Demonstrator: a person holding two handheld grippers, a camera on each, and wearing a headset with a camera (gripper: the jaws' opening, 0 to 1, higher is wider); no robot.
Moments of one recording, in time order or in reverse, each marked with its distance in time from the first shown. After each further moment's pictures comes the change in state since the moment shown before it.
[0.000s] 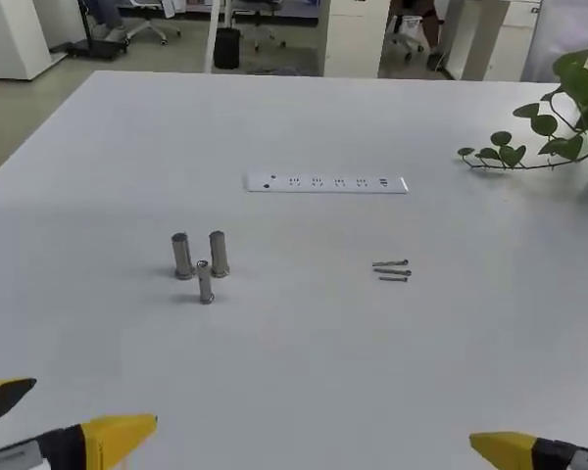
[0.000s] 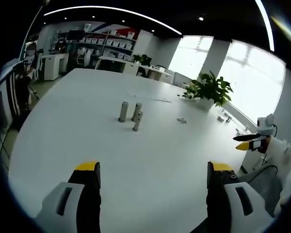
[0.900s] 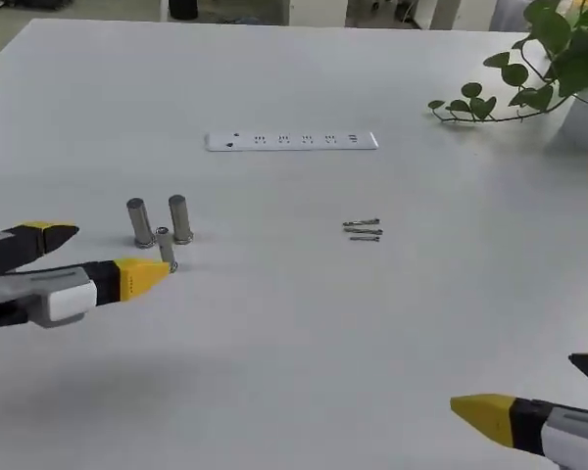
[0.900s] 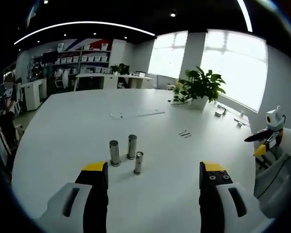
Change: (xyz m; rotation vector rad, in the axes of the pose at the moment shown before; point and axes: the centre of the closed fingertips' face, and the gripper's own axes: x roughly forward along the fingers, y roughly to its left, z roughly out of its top) left arm 0.100 0.015 0.064 0.229 -0.023 -0.117; right arm 0.002 -0.010 -0.011 0.027 0.050 -0.036
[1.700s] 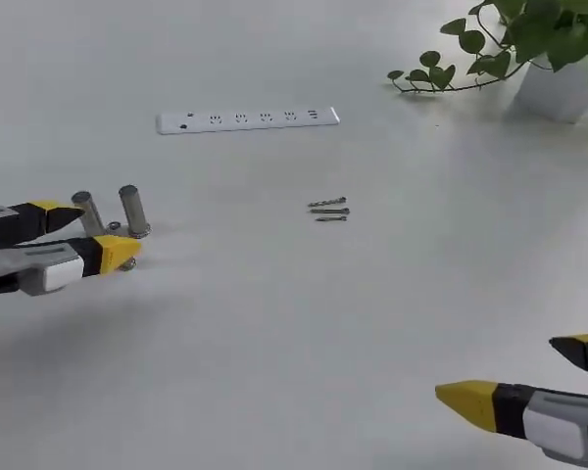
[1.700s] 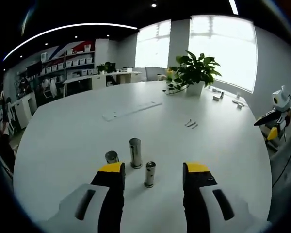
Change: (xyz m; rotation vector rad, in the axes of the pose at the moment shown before) left arm 0.056 0.022 -0.006 0.154 0.064 -0.043; right arm 0.001 -0.008 -0.012 0.043 0.033 -0.048
